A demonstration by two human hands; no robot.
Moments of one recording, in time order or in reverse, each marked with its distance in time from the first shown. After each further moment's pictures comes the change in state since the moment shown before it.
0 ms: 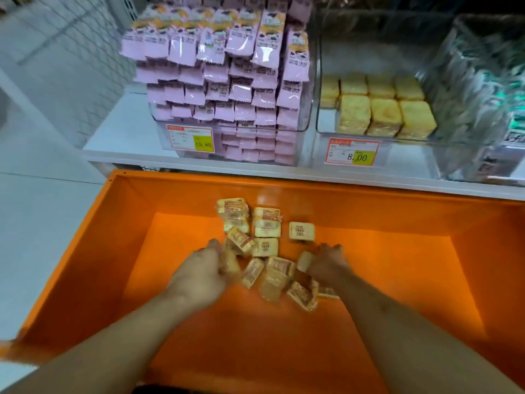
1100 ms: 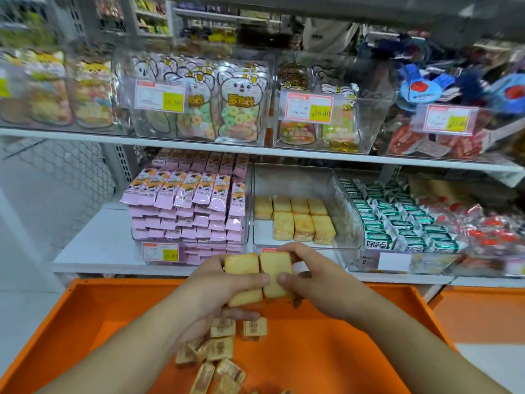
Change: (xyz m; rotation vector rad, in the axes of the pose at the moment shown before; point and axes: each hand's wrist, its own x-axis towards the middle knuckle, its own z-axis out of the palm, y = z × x) left_hand -0.080 0.179 -0.141 -1.148 -0.199 0.175; right_hand -0.259 -0.012 -0.242 0.569 0.179 -0.687
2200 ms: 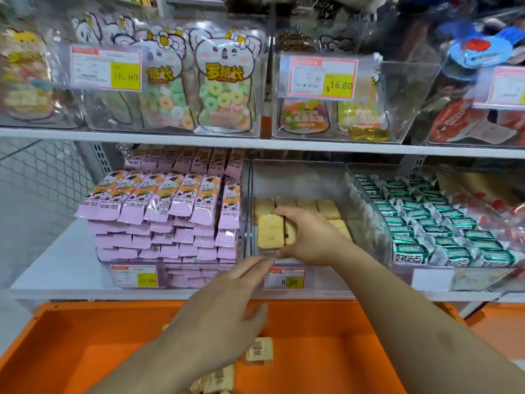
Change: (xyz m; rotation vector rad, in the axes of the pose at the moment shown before) left_hand 0.052 -0.001 0.002 1.198 -0.027 0.486; right_hand 0.170 0.046 -0.038 -0.624 0.187 -0.183
